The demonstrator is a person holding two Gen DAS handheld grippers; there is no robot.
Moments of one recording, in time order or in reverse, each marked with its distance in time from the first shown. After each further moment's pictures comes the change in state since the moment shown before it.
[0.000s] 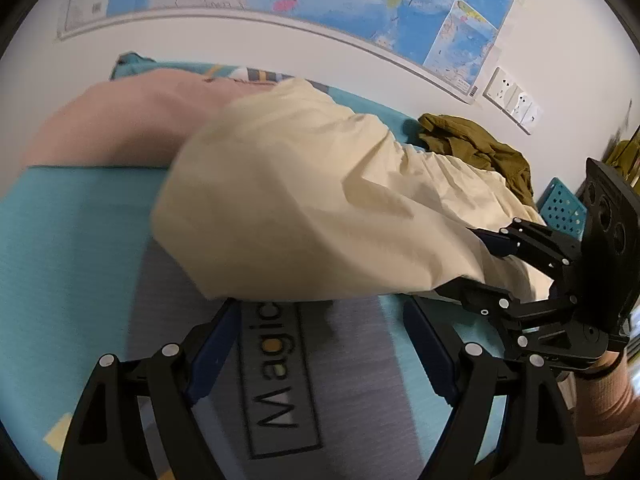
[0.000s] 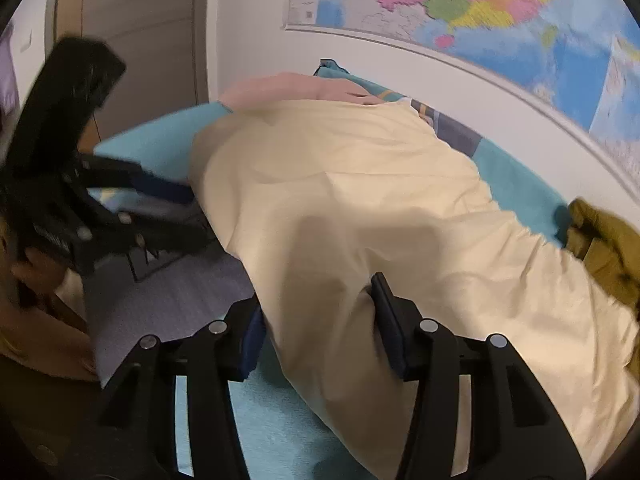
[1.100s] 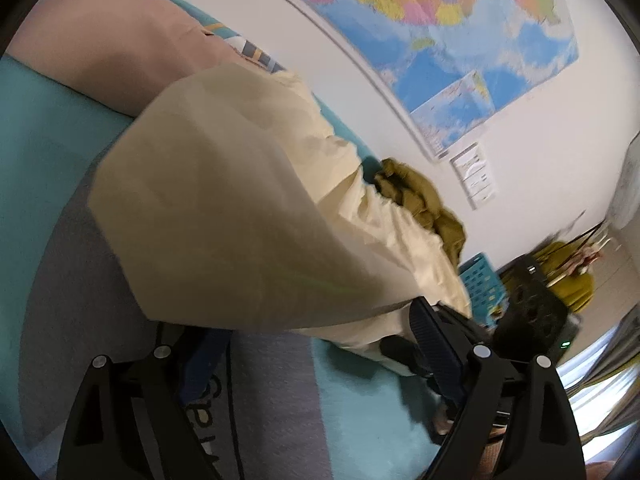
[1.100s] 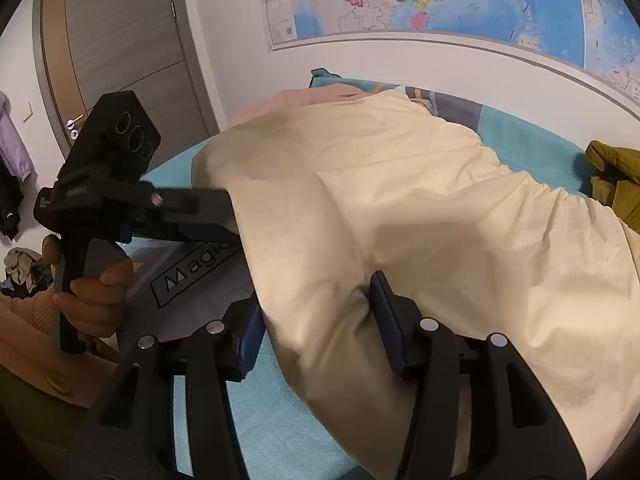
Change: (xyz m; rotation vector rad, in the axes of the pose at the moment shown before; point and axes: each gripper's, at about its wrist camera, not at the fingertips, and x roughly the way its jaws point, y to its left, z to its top) left arm 0.022 0.034 0.014 -0.327 -0.054 -0.382; right arm -0.007 -0.013 -0.011 0.176 -0.050 0.134
